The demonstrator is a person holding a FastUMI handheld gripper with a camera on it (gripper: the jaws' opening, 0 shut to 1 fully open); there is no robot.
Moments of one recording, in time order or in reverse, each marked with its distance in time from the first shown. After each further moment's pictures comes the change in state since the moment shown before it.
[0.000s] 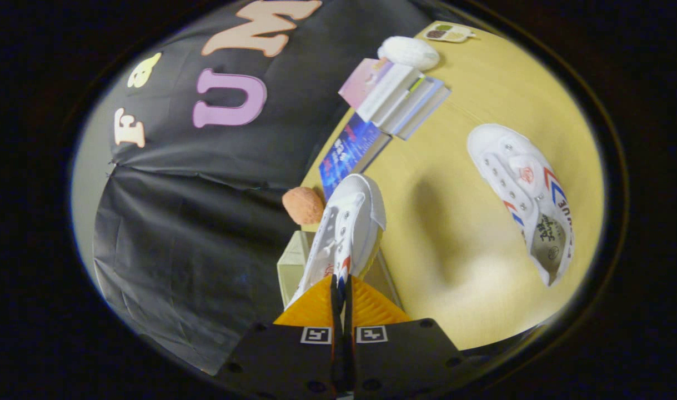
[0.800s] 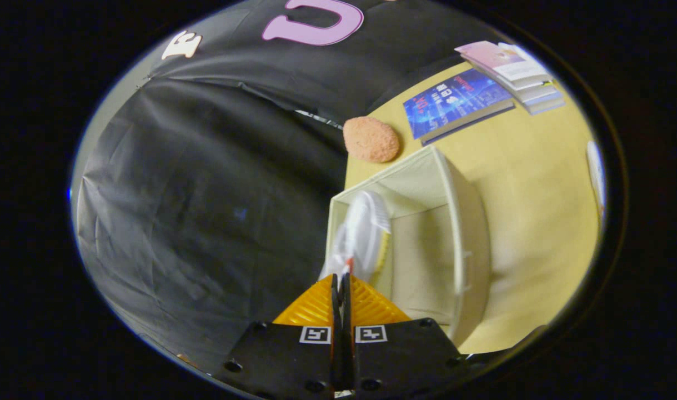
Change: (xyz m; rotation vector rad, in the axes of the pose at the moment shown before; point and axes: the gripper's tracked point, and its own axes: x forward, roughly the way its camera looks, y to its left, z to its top) arm 0.096 0.120 -0.132 -0.234 0.253 0.120
